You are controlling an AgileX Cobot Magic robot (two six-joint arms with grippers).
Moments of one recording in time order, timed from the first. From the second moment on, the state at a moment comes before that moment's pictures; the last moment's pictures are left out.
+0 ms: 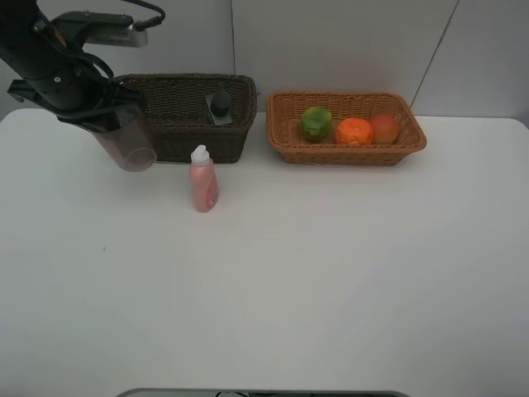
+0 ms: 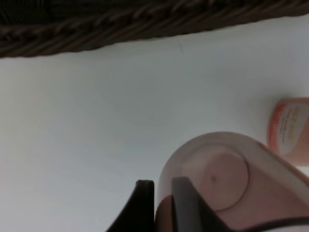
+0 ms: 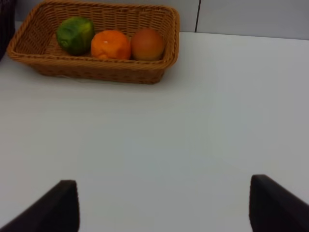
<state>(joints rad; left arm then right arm) -0.27 1.67 -1.14 0.03 0.72 -0.13 0.05 0.00 -0.52 -0.05 1.07 0.00</state>
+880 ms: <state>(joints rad) -0.24 1.95 -1.35 0.13 0.22 -0.20 0.05 0.00 -0.52 -0.05 1.07 0.00</state>
